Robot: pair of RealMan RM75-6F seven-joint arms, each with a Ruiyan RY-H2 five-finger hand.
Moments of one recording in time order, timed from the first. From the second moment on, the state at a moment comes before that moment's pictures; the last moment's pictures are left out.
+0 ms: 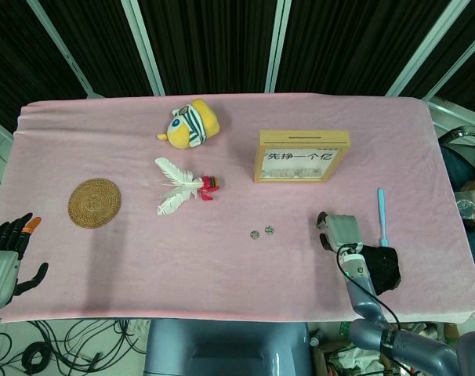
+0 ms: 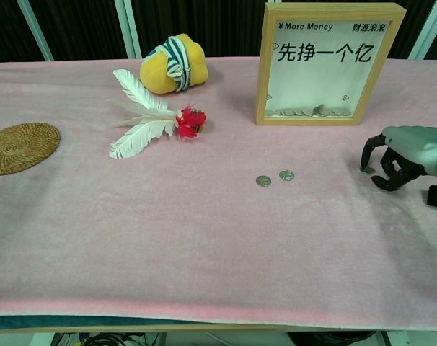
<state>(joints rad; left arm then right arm) -0.10 -1.13 -0.02 -1.64 1.50 1.45 0.00 0.57 -1.67 0.19 -1.26 -0.93 1.03 -0.47</state>
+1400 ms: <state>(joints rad) -0.10 -1.13 -0.02 -1.64 1.49 1.45 0.00 0.59 -1.70 0.22 -1.18 -0.96 1.01 -0.43</state>
